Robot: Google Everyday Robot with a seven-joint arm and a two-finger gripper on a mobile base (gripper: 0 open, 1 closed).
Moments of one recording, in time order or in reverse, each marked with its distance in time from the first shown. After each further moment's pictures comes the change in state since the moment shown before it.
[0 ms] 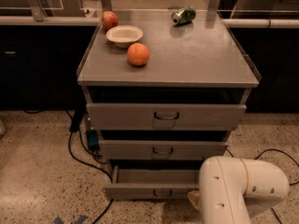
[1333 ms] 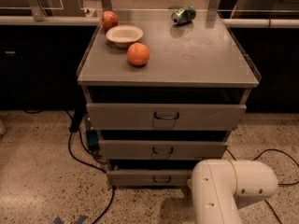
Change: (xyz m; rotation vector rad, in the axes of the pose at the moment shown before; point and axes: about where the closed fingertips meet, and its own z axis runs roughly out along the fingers) arm 0.037 -0.039 0.043 0.044 0.007 -0.048
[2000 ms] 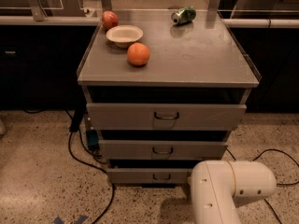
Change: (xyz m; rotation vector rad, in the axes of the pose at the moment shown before) arm 0.011 -0.013 0.012 0.017 0.007 0.000
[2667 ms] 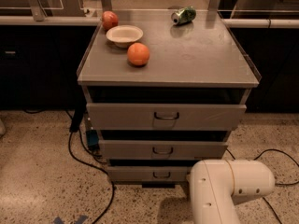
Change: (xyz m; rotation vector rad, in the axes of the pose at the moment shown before) arm 0.001 -0.011 0.006 0.012 0.001 -0.018
